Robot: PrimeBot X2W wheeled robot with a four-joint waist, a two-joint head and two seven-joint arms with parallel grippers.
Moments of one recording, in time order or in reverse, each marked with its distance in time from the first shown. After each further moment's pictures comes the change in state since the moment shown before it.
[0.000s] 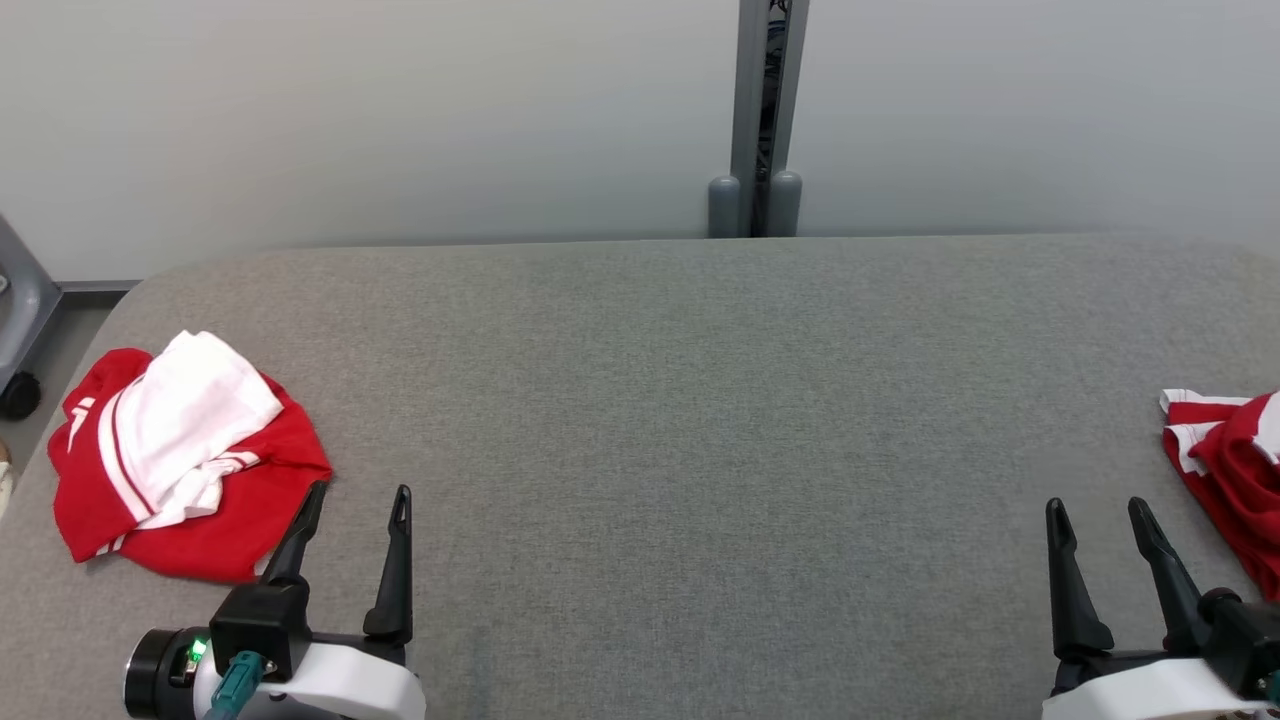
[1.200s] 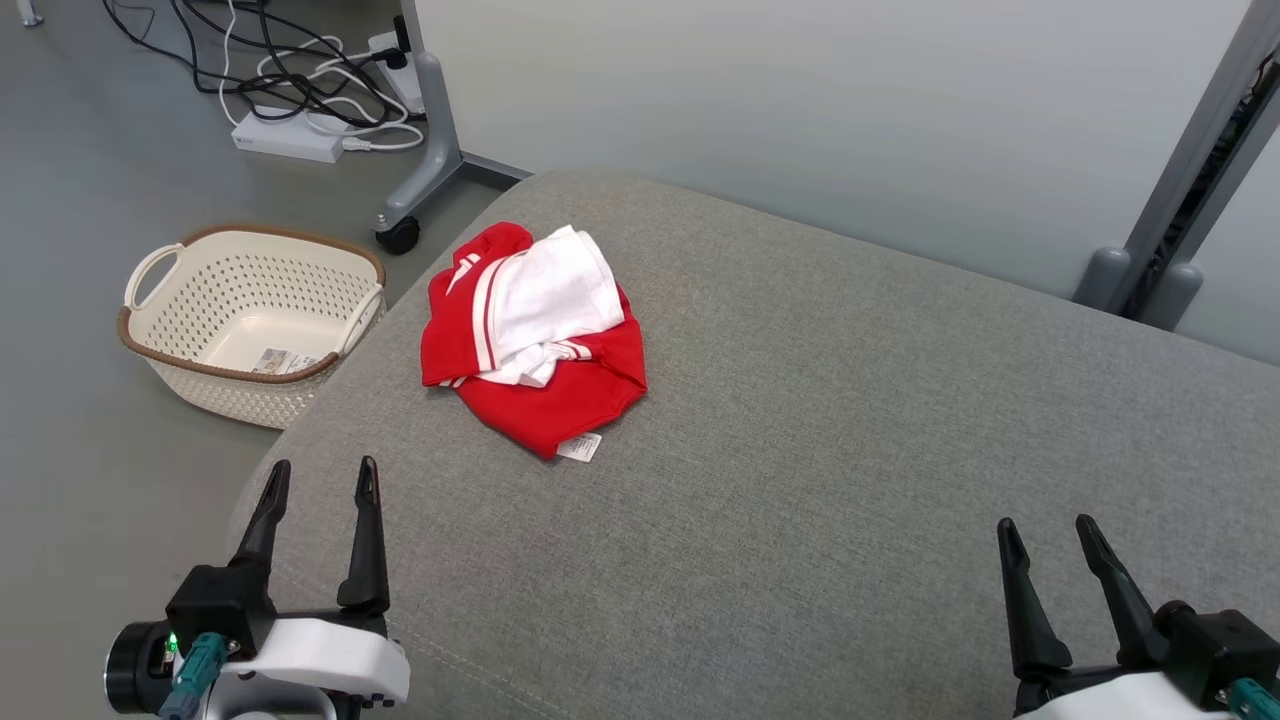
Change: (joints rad) left arm -0.029 -0.028 0.046 0.024 -0.064 0.026 -0.028; right arm 0.027 0.001 0.075 -0.007 0.045 0.000 0.012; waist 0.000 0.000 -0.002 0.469
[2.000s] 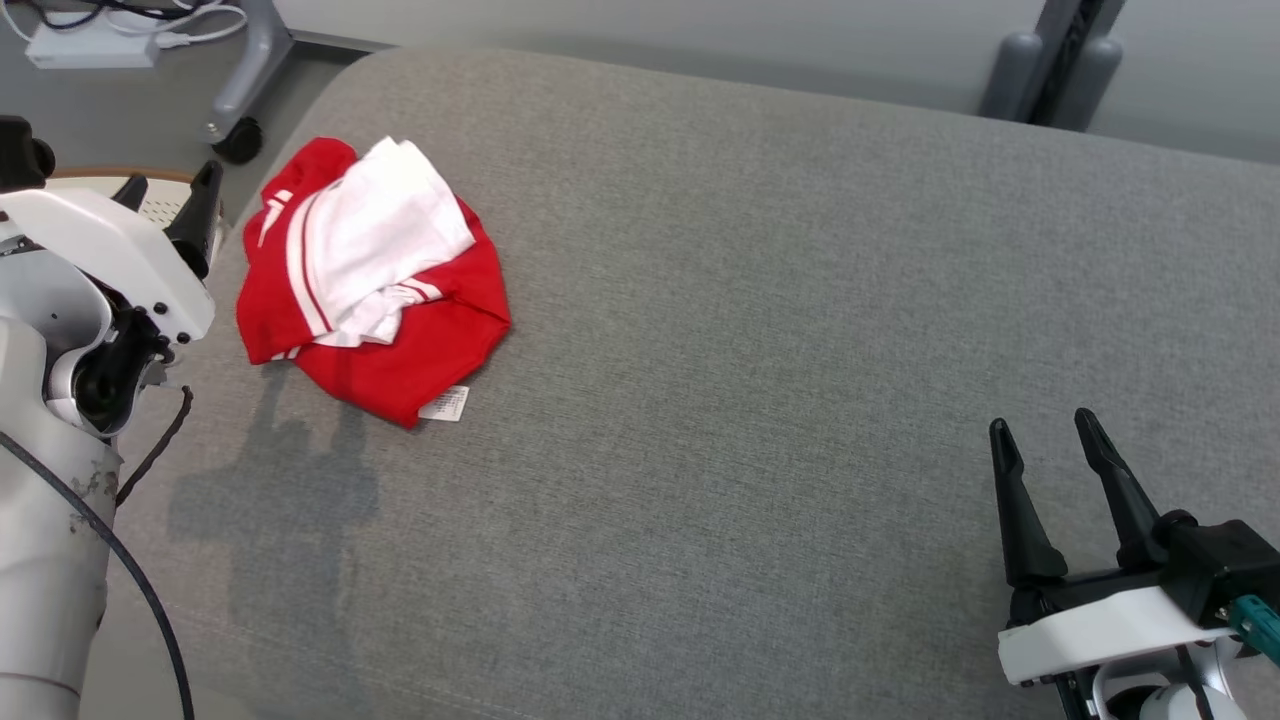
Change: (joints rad) left arm -0.759 0.137 0.057 0.559 -0.275 -0.282 0.503; right arm -0.120 -0.002 0.011 -0.065 -0.063 0.000 0.037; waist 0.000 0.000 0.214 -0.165
